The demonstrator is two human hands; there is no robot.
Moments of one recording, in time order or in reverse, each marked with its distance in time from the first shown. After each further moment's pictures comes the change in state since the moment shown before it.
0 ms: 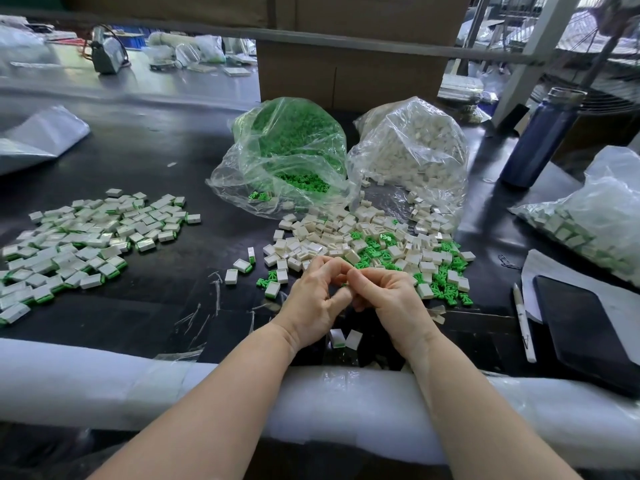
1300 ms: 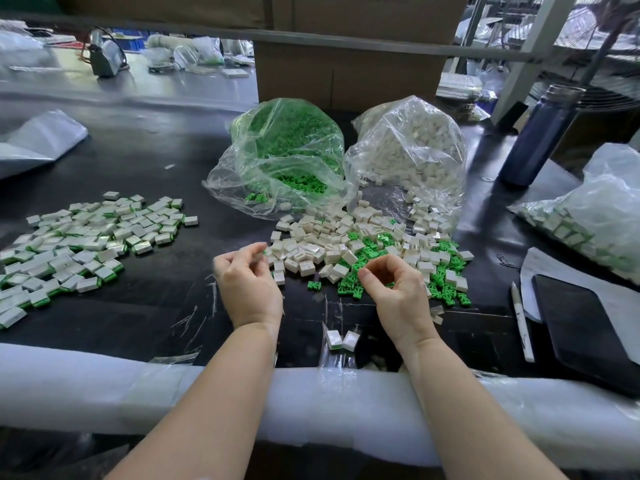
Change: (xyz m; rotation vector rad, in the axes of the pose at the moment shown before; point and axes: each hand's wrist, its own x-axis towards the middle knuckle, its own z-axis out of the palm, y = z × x) left_hand 0.007 -0.021 -0.021 0.054 0.965 -0.254; right_hand 0.003 0.004 -0.004 -0.341 0.312 -0.137
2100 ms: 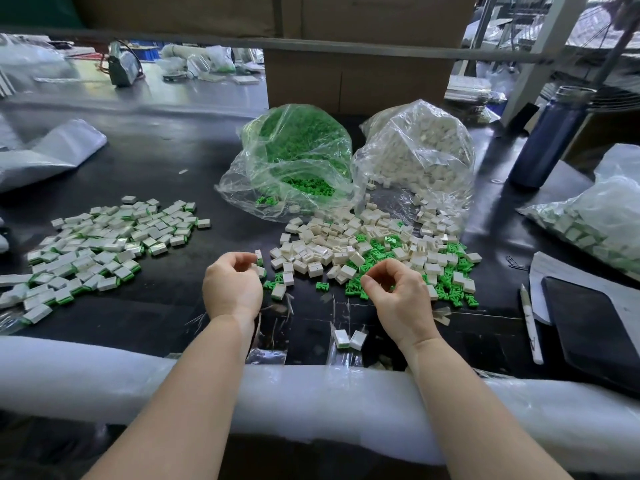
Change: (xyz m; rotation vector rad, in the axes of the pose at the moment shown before) left_hand 0.023 -0.006 -0.028 0.058 -0.148 -0.286; right_hand 0.000 0.002 0.003 -0.154 -0.015 -0.041
